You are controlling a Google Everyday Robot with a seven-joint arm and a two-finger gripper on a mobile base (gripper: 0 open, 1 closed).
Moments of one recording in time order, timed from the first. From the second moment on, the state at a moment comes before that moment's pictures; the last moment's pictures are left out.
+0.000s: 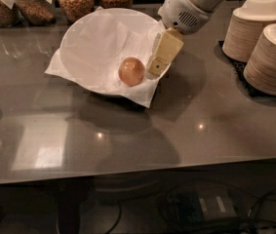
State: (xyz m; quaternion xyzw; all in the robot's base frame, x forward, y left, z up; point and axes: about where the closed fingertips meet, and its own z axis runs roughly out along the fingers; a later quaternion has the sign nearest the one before) arm 0.573 -0.052 0.977 -0.62 0.73 0.06 0.29
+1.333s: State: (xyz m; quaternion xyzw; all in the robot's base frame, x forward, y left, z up) arm 0.612 -0.033 0.954 -0.60 0.73 0.07 0.32
